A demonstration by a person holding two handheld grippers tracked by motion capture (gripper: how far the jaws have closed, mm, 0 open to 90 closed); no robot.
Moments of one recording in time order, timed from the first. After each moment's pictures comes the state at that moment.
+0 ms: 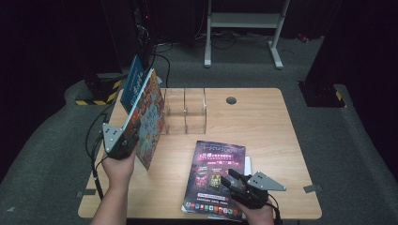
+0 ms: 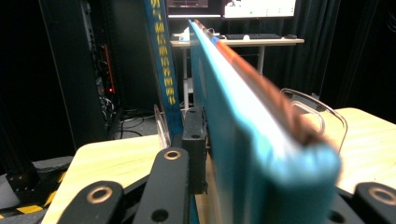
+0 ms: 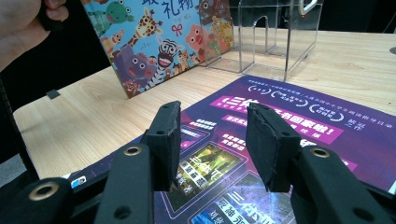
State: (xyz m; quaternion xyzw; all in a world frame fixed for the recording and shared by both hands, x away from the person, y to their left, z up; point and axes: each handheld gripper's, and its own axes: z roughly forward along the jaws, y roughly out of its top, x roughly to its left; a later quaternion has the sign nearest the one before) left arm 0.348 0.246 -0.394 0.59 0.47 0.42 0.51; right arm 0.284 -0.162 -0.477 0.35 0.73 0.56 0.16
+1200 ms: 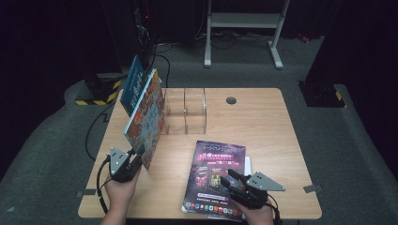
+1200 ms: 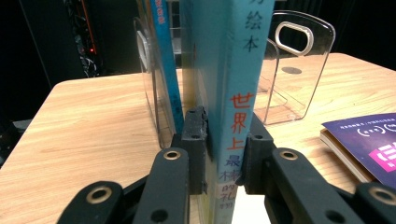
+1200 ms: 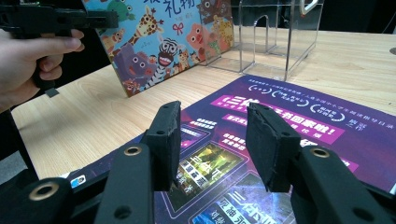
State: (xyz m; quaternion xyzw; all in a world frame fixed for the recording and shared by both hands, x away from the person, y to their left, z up) left arm 0.316 0.250 -0.463 0.63 0.49 0.37 0.48; right arm 0.283 -0.160 -0.478 0.35 0.73 0.56 0.16
